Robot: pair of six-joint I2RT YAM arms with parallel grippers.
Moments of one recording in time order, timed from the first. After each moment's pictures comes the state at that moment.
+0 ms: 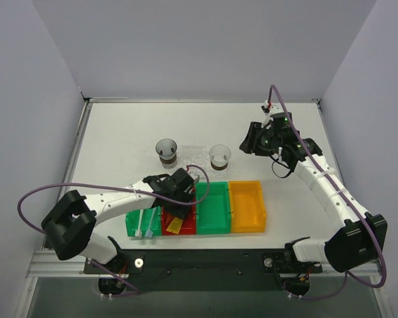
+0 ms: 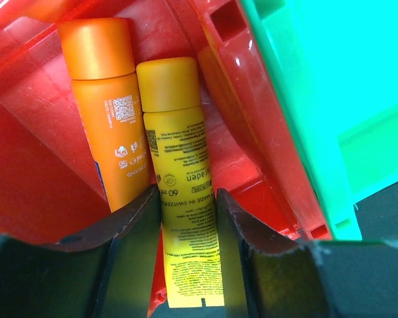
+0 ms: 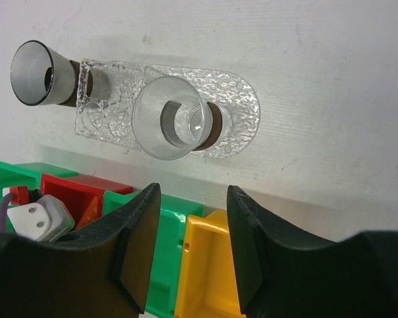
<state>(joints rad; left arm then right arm) -0.90 1.45 0.86 -0.60 0.01 -0.45 0.31 1.30 1.15 -0.53 -0.15 0.38</state>
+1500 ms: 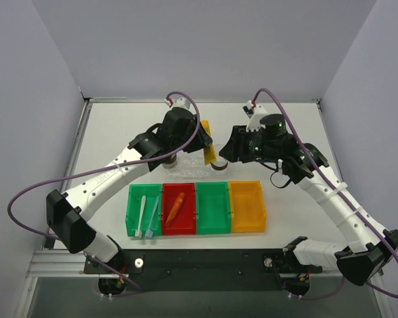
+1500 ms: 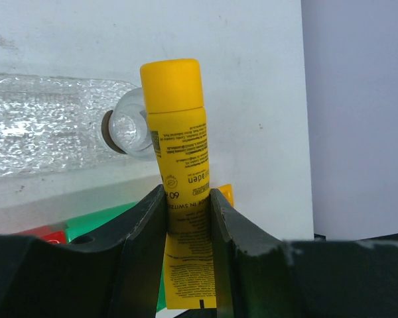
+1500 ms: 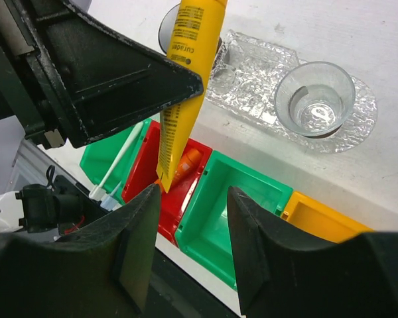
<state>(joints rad) -0.78 1.52 1.51 -0.54 -0.15 -0.86 0.57 1.19 1.30 -0.63 -0.19 0.43</state>
